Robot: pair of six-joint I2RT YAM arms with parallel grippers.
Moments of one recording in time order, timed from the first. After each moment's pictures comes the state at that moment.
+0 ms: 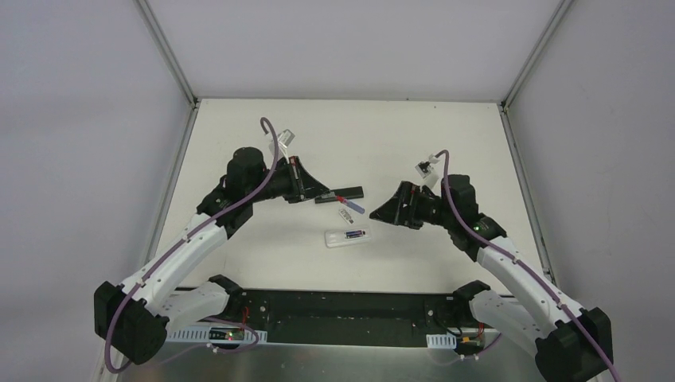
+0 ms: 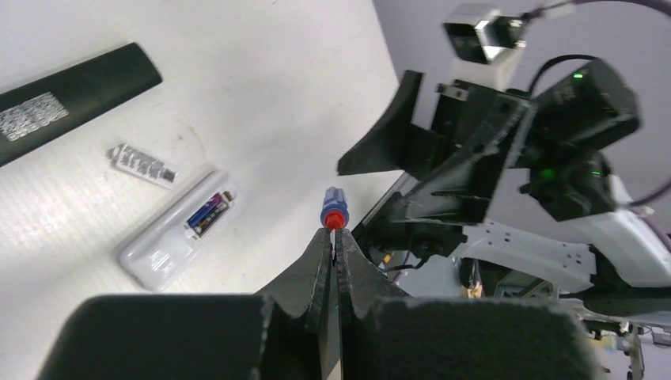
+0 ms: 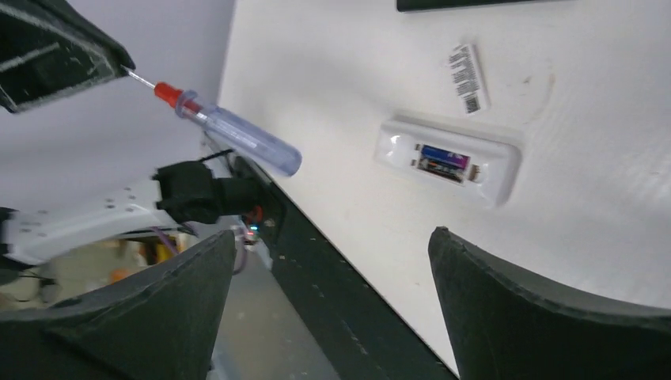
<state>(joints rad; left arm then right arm) -0.51 1.05 0.86 -0.18 0.51 -0.77 0.47 0.89 0.63 -0.28 -0.57 0.64</state>
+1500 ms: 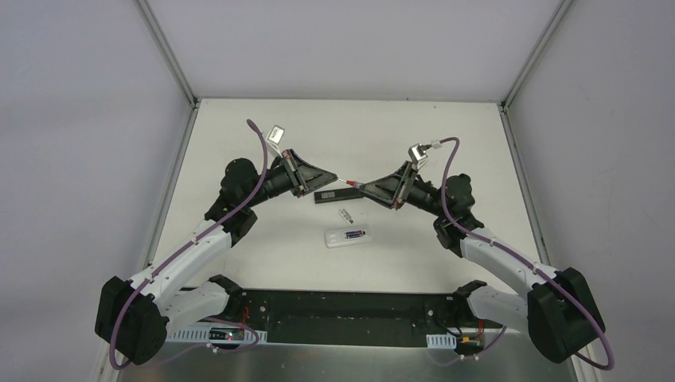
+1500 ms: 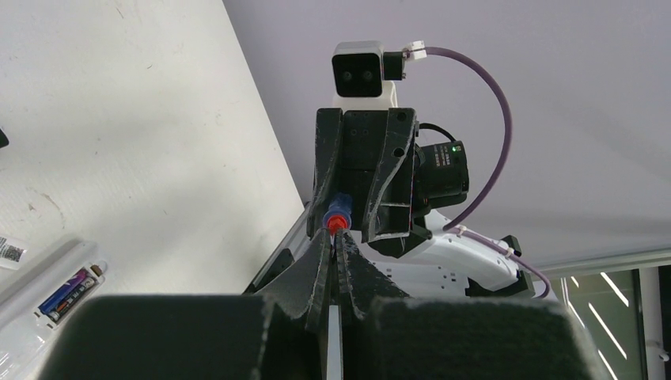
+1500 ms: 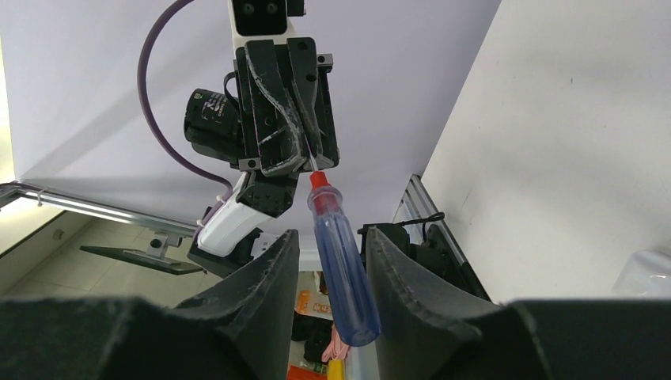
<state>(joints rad) -0.50 1.01 0.67 0.38 0.52 -1.19 0.52 1.10 0.50 0.74 -0.67 1.36</state>
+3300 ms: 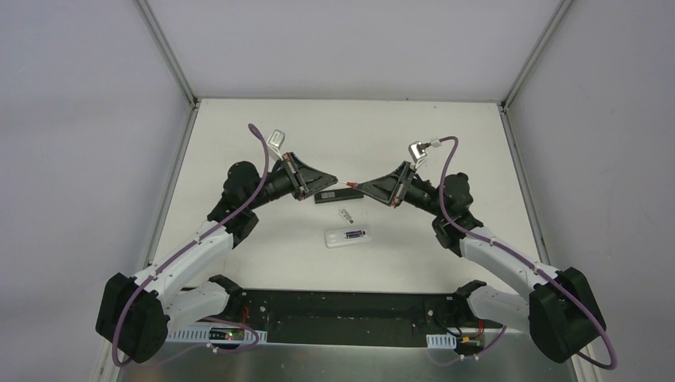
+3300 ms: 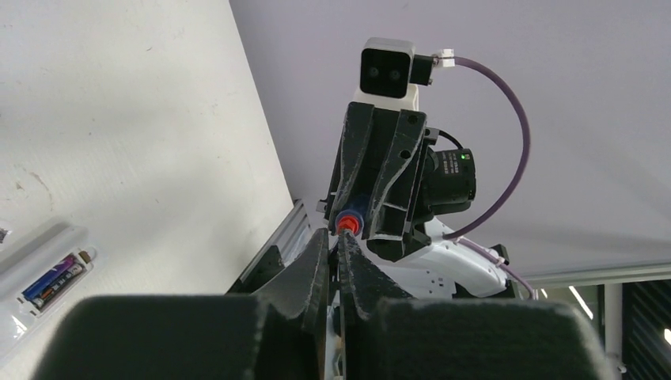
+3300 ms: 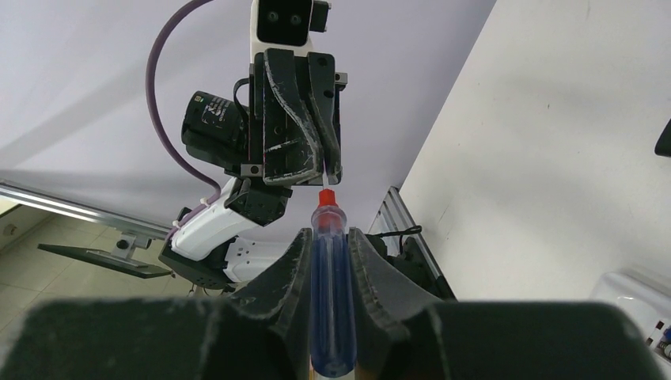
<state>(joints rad) -0.50 1.02 0.63 0.42 0.52 -1.26 0.54 1.10 0.52 0.71 -0.62 1.26</state>
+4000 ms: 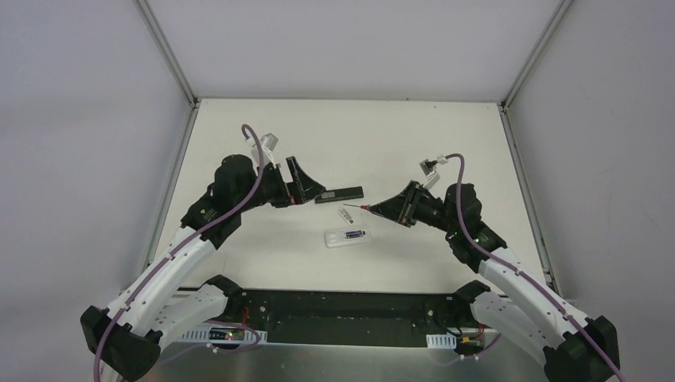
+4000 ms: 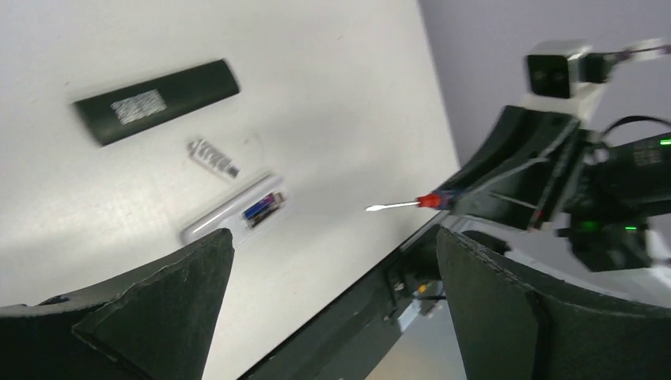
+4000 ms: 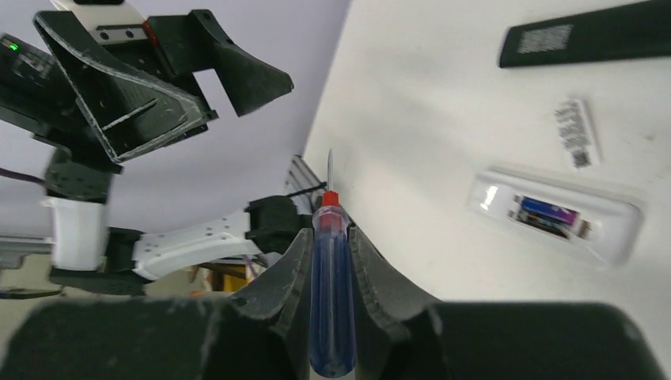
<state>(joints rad) -0.50 0.86 0.84 -0.28 0.31 -0.78 0.54 0.84 0.51 0.18 -0.55 1.02</state>
